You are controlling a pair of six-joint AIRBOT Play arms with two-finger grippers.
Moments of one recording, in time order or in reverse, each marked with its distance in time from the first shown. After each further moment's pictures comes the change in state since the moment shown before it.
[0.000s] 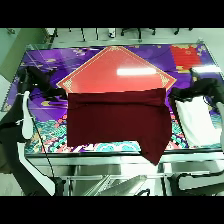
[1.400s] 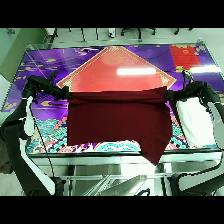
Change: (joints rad) left arm 0.053 -0.115 -0.080 -0.442 -0.234 0.105; right arm 0.049 -0.124 0.000 0.006 0.160 -0.092
